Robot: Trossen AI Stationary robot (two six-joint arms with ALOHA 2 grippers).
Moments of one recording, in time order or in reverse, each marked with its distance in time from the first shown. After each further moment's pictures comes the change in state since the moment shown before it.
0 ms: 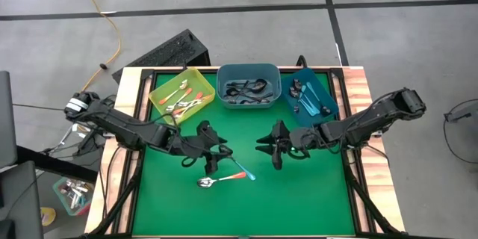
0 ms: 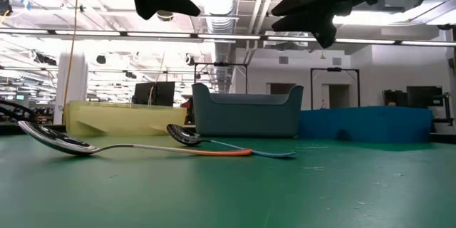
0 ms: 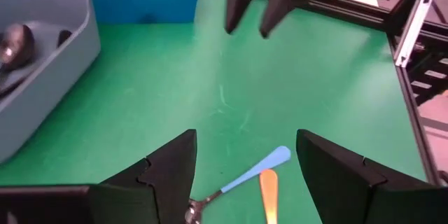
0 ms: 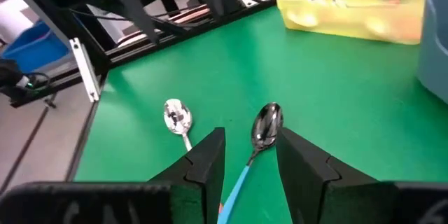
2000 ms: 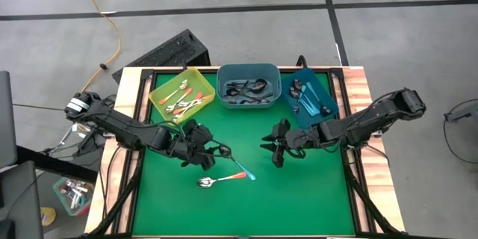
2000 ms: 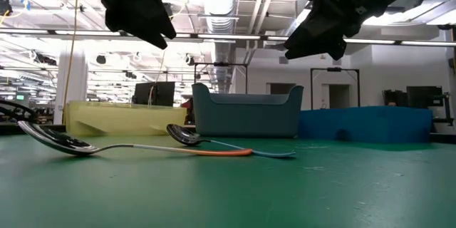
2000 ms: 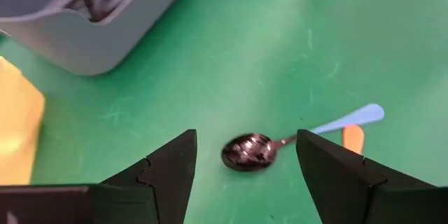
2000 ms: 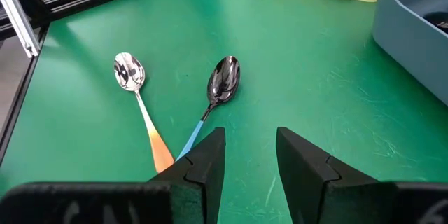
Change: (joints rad) left arm -0.029 0.012 0.000 -0.319 -0.168 -0.233; right arm -0.021 0.000 0.000 -0.189 0.031 -0.005
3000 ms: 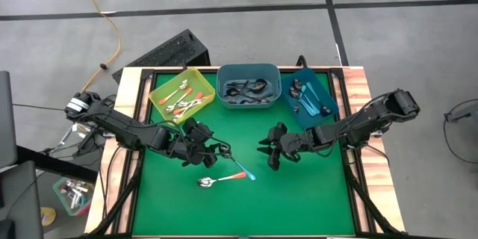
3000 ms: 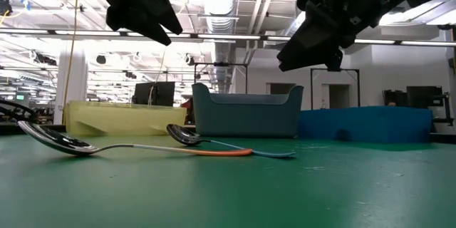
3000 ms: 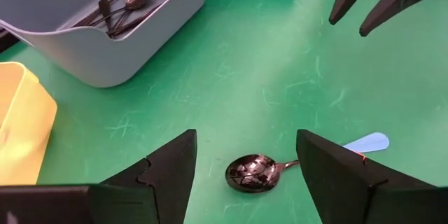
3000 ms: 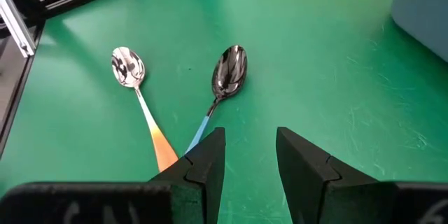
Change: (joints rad) left arm -0.001 -0.001 0.000 0.032 -0.079 -0.039; right arm 0.014 0.093 0.000 0.075 -0.003 0.052
